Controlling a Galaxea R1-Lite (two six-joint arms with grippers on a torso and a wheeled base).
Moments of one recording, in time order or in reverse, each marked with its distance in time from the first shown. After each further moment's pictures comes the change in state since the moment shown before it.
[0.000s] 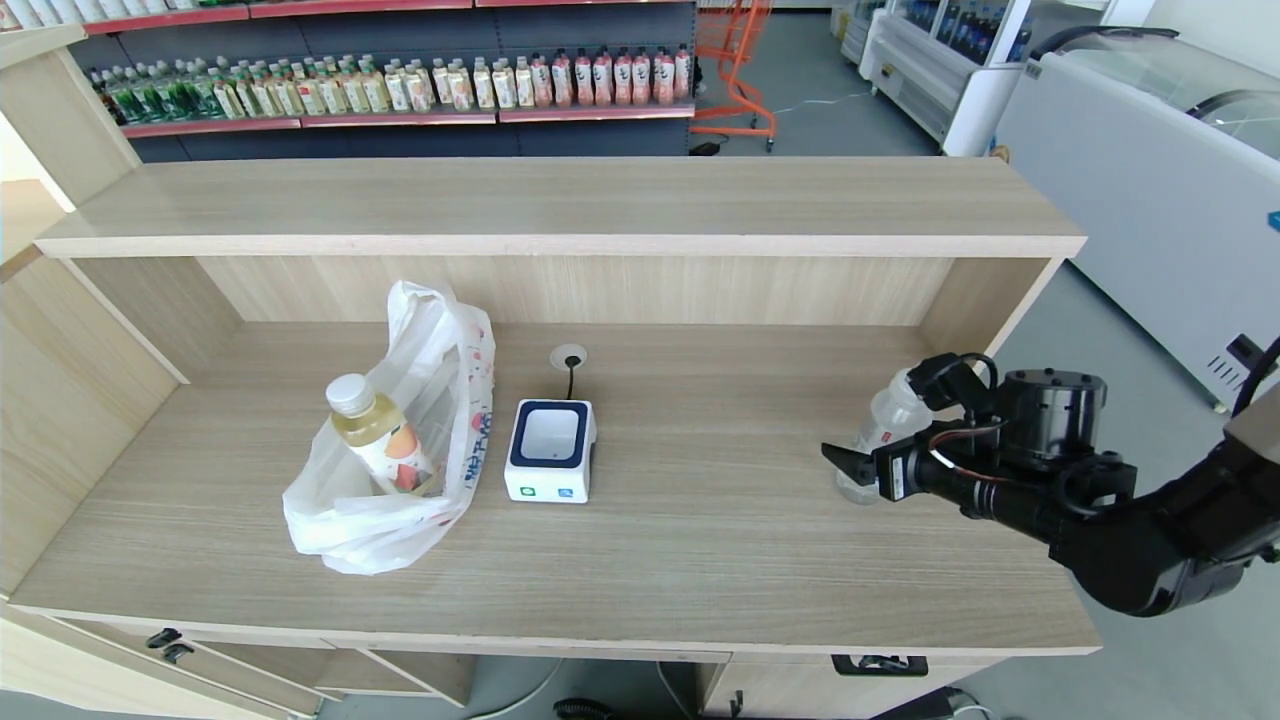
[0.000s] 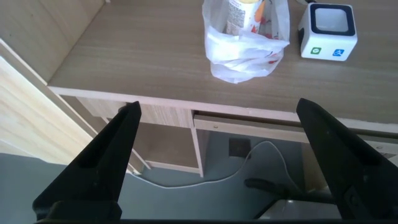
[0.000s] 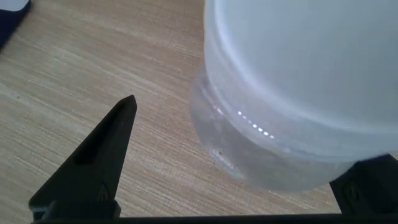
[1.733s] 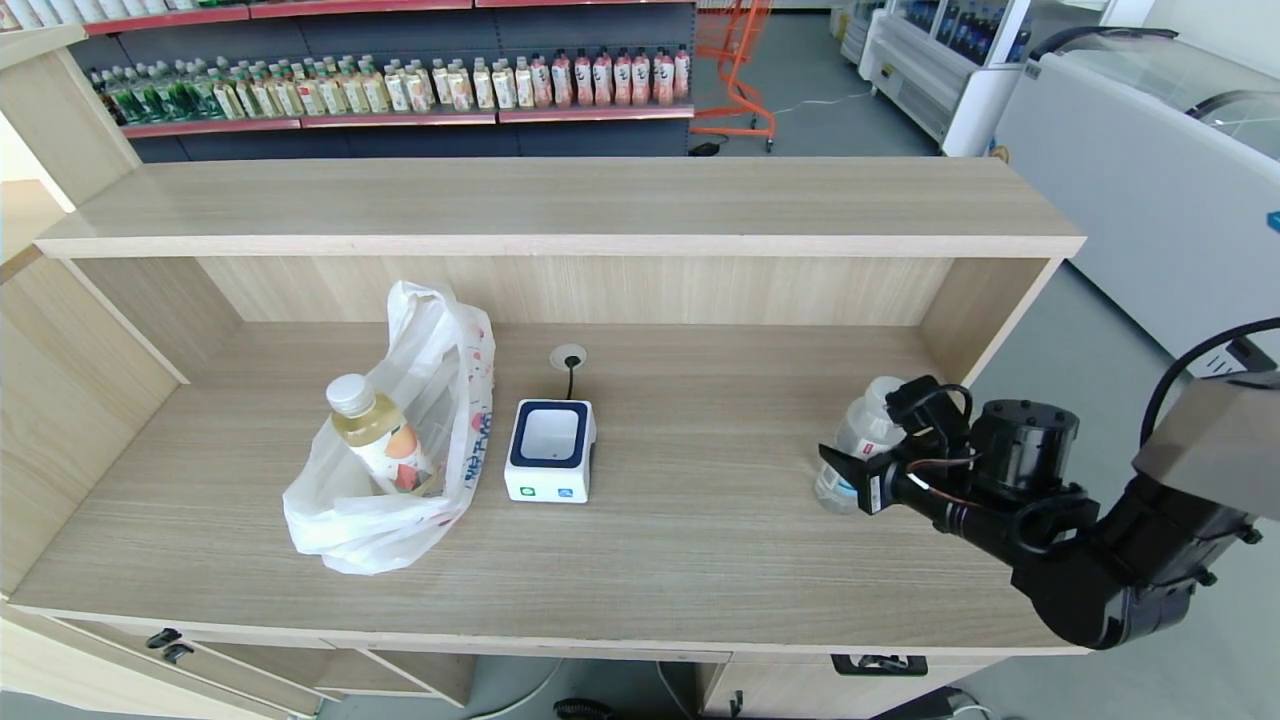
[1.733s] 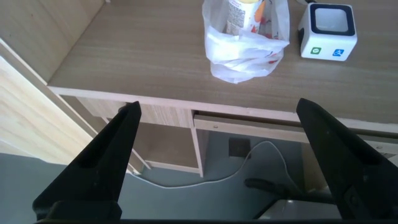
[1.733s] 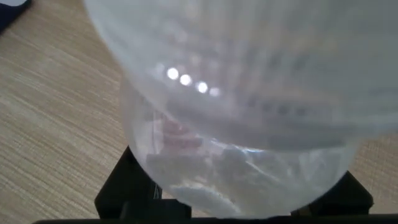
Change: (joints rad) left arm 0.000 0.000 0.000 0.000 0.000 0.000; right arm 0.023 0.143 0.053 -0.273 0.005 -0.063
